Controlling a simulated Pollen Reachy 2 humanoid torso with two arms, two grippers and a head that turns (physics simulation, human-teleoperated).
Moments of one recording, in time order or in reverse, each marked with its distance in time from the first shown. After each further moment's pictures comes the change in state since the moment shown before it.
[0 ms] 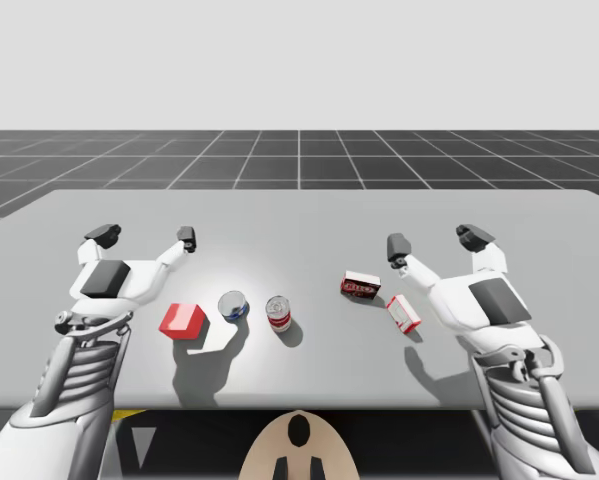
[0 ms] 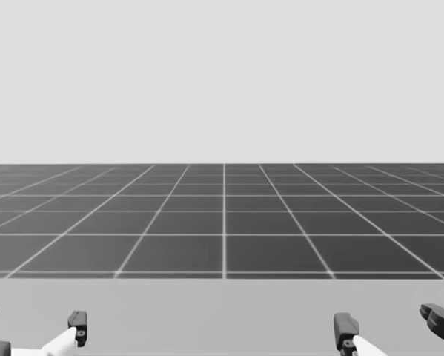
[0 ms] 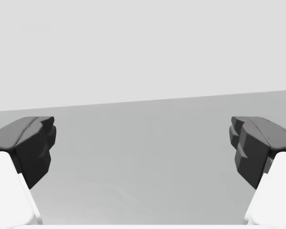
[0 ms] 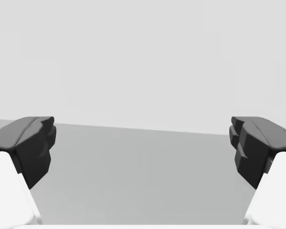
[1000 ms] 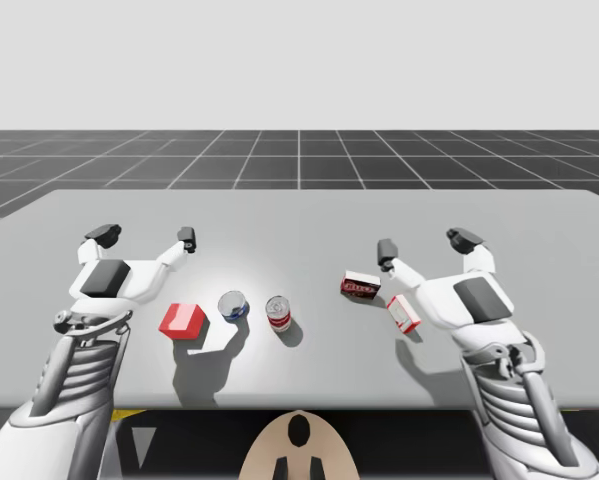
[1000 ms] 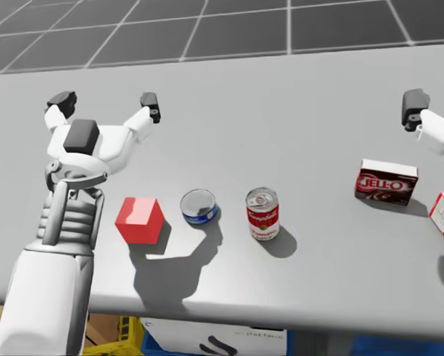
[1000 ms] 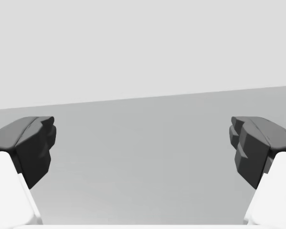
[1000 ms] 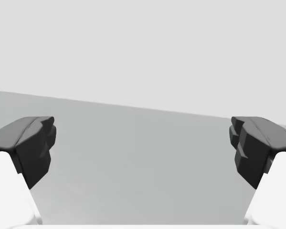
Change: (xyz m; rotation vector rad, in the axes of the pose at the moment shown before) left arm 0.000 0.001 -0.001 -0.004 0.012 -0.007; right arm -0.006 0.009 -0.004 -0.014 0.074 0.071
